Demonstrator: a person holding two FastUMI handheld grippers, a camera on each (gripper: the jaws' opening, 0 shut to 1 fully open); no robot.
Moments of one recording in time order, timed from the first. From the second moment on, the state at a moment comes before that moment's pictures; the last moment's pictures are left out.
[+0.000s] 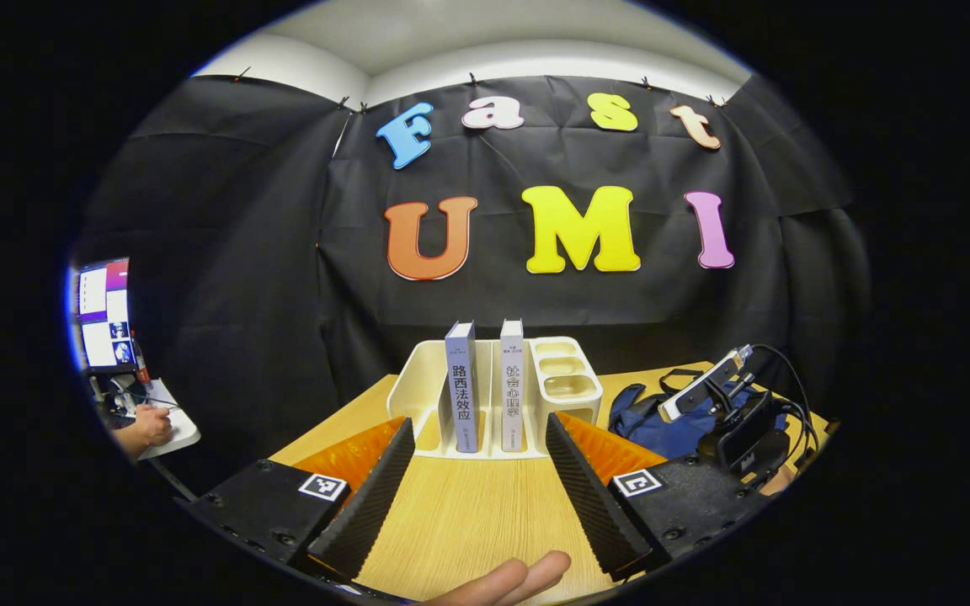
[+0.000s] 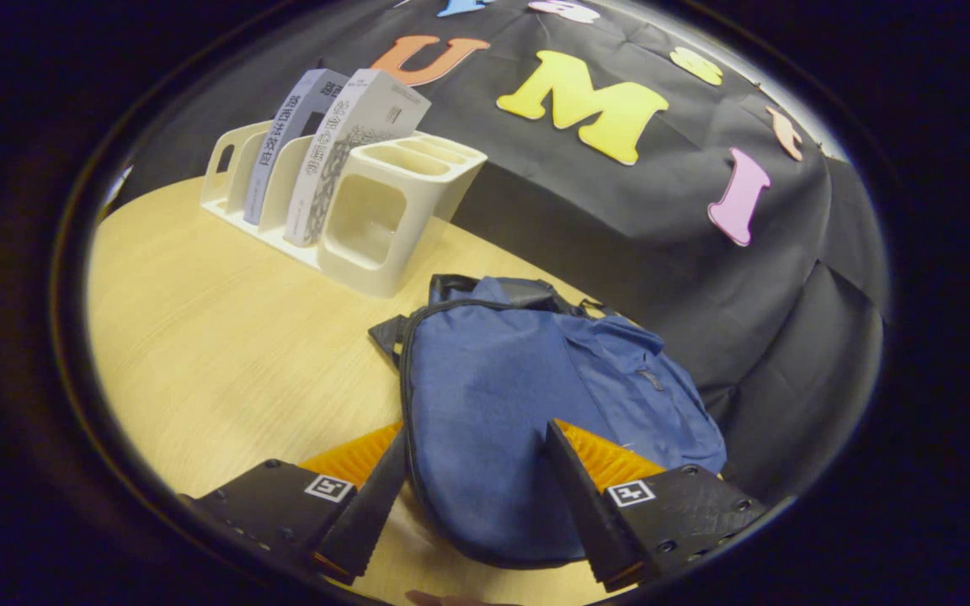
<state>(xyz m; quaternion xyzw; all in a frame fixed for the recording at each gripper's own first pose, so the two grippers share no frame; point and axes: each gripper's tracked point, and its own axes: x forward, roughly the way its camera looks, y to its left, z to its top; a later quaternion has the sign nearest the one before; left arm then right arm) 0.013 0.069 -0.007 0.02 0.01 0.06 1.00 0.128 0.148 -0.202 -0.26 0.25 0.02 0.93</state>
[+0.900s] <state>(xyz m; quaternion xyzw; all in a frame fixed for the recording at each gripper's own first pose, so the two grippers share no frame) 0.021 0.044 -0.016 0.04 0.02 0.03 1.00 0.147 0.147 -0.161 -0.25 0.20 0.02 0.95</state>
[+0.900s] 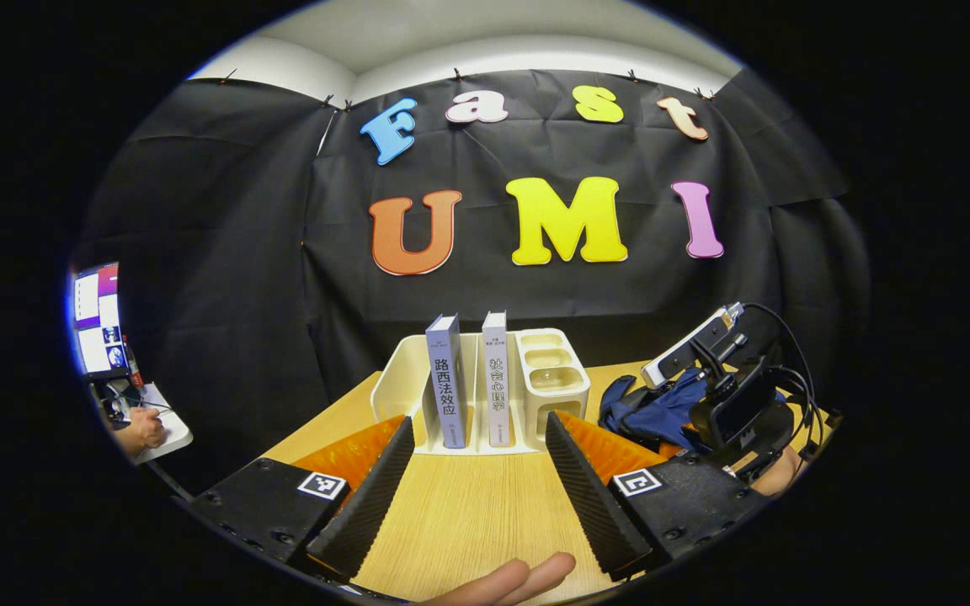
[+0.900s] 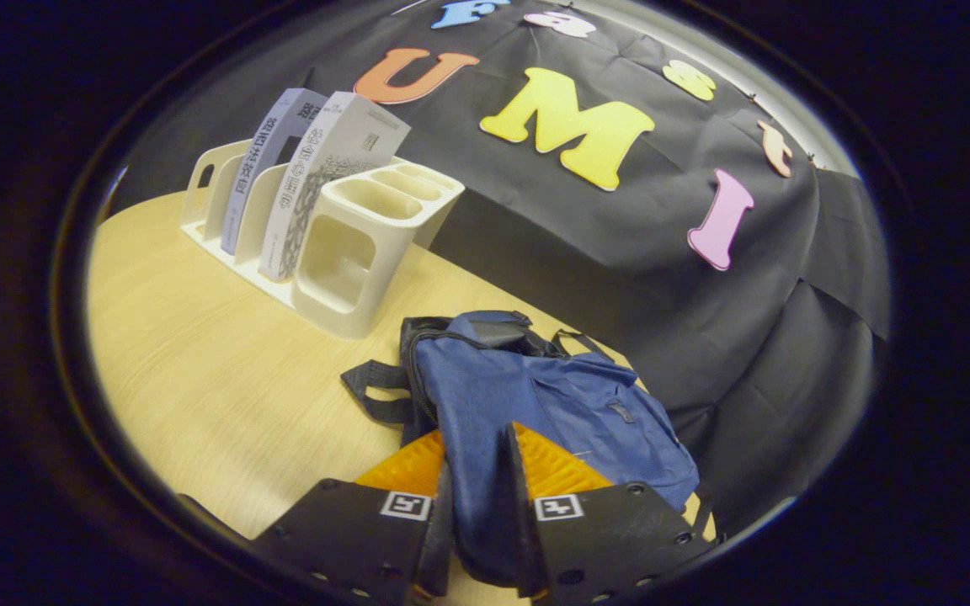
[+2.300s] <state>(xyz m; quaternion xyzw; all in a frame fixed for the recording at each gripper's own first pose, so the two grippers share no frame) 0.091 -0.012 -0.068 -0.01 0.07 0.01 1.00 0.189 -0.015 -0.010 -0.04 0.12 0.10 0.99</state>
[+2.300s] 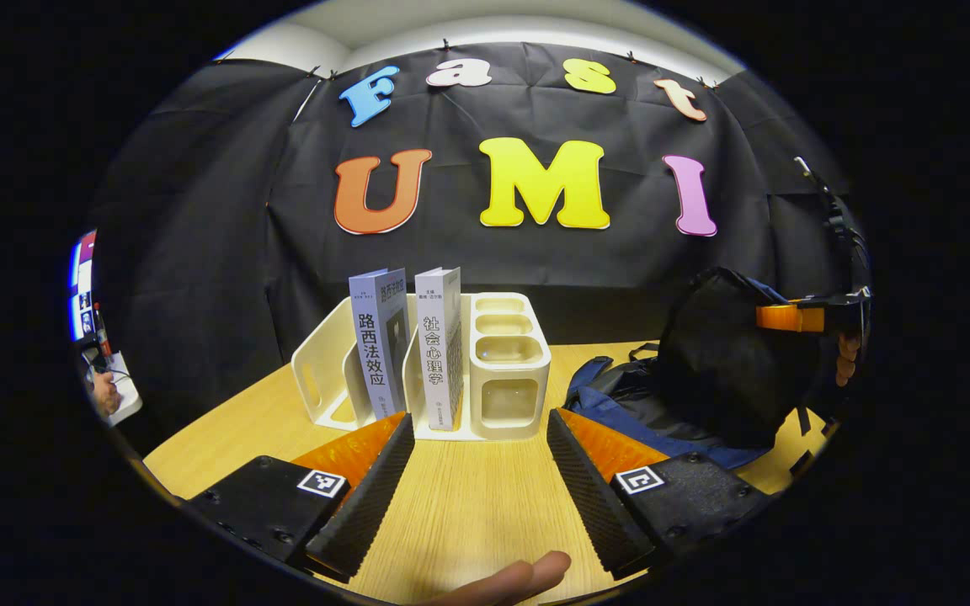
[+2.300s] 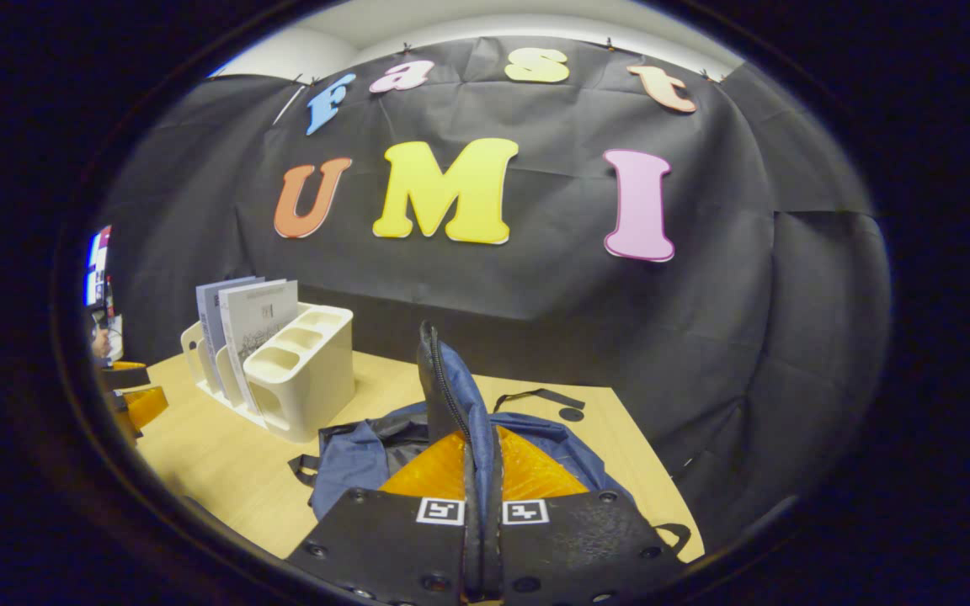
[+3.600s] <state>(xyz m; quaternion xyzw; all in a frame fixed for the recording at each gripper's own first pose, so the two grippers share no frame) 0.311 0.031 0.073 0.06 0.09 0.04 0.99 0.235 -0.100 0.006 0.01 0.15 0.14 0.98</state>
